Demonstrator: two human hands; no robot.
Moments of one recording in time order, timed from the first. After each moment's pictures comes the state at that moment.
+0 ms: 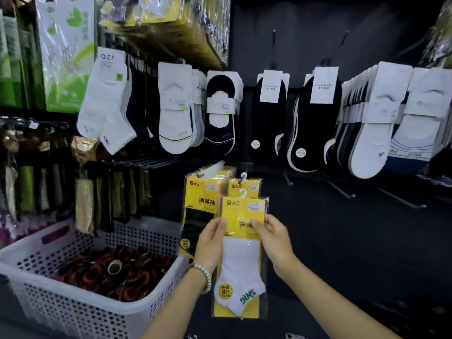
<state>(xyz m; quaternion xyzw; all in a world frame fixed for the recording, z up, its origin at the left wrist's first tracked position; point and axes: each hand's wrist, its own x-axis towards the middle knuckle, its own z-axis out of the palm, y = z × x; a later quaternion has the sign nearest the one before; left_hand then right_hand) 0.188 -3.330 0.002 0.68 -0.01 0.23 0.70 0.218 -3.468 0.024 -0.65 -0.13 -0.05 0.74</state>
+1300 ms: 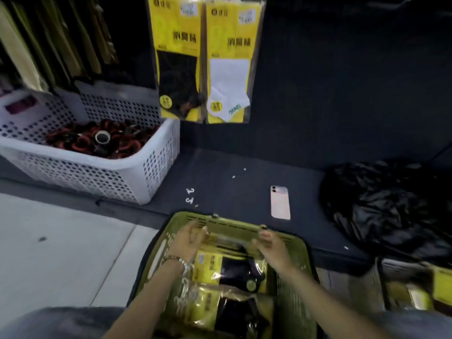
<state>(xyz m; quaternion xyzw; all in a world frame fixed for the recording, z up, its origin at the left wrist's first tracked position) 0.062 -3.327 -0.290 0.84 0.19 -0.02 0.51 0.095 -3.561 -0.285 -0.84 0.10 0.17 0.51</state>
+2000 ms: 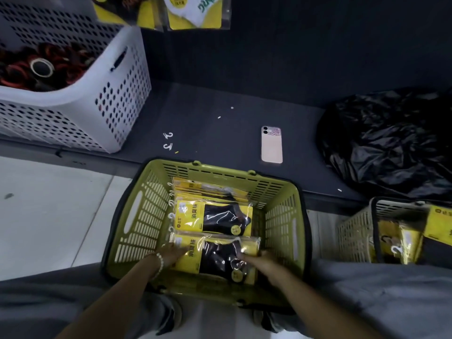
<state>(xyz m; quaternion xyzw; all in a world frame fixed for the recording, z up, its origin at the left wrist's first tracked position) -0.018 -3.336 -0.407 0.76 0.25 -0.45 0.40 0.000 -3.605 -0.399 -0.70 0.31 0.45 0.46</state>
